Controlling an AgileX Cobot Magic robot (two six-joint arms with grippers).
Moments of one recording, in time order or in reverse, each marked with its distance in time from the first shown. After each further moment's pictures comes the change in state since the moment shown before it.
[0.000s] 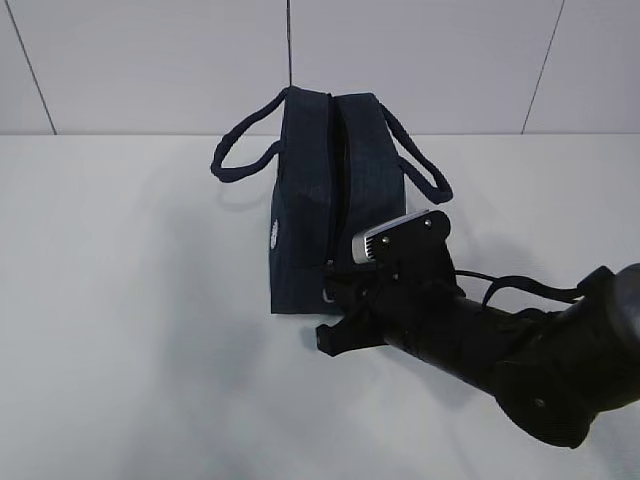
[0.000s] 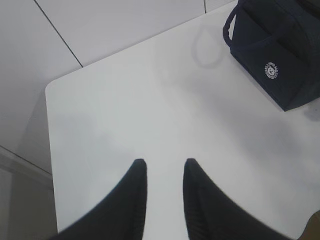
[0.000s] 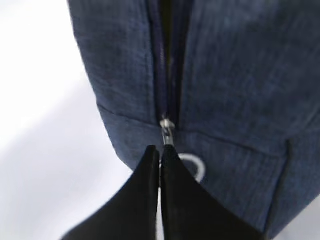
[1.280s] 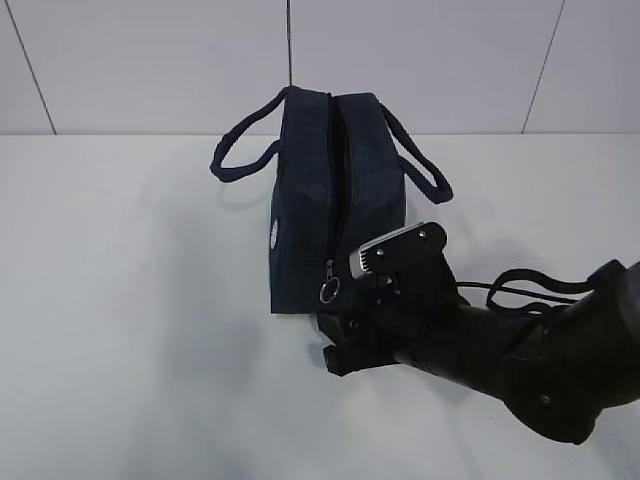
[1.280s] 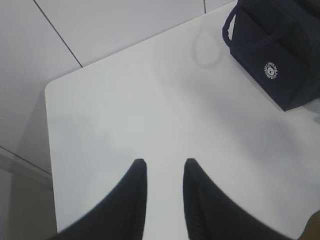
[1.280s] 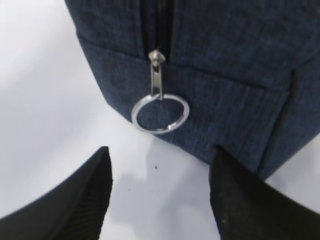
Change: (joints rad) left arm 0.000 0.000 0.000 0.000 0.000 0.000; right arm 0.000 -0.035 0.002 -0.012 0.187 0.000
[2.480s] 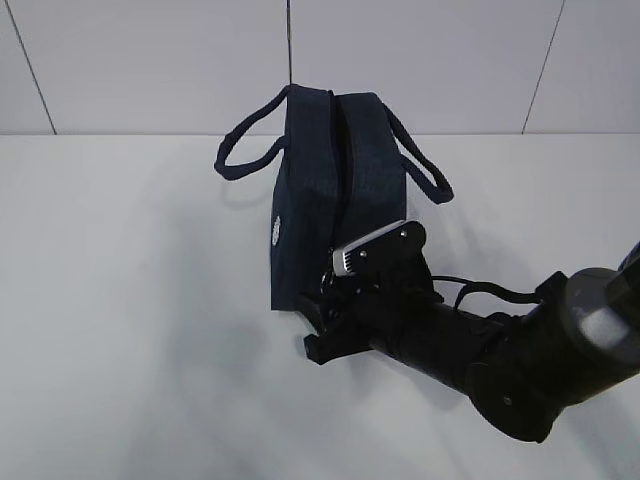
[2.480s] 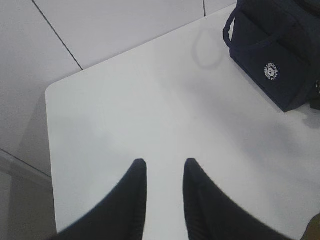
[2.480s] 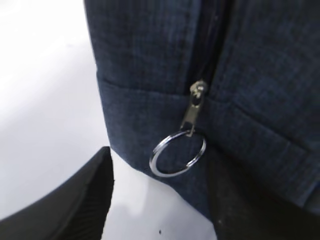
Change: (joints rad) left arm 0.000 0.000 0.000 0.000 -0.009 0.000; right arm 0.000 0.130 -0.069 -0.003 -0.202 -0.045
